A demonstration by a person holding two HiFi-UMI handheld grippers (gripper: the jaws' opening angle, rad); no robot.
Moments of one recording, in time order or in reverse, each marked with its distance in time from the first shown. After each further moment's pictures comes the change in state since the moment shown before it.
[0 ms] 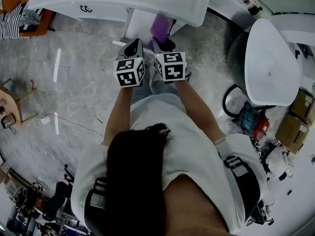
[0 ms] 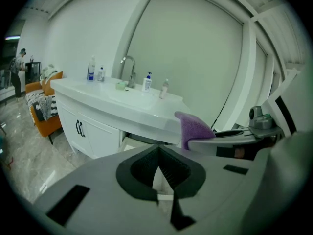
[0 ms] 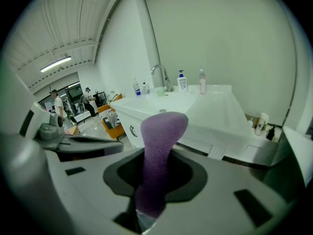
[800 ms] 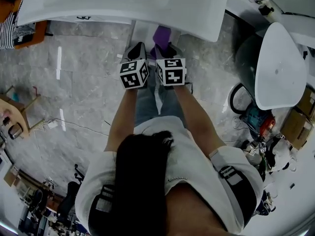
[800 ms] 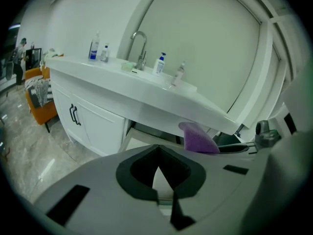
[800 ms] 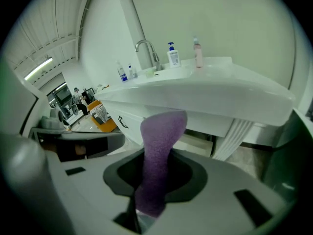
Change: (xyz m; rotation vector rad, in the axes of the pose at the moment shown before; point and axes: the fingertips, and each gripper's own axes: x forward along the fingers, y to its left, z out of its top) left arm 0.091 0.063 -0.024 -0.090 0.114 -0.001; right arm 0.103 -0.014 -0.041 0.130 0.147 -0.040
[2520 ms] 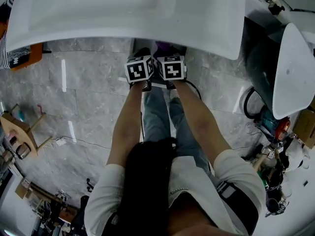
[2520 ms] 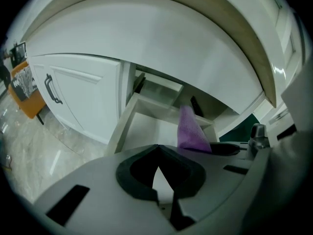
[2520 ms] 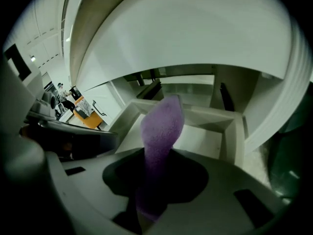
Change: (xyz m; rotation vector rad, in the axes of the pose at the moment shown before) left arm 0.132 0.060 -0.065 0.031 0.280 -0.002; right arm 0.154 -0.043 -0.057 0.090 0.100 -0.054
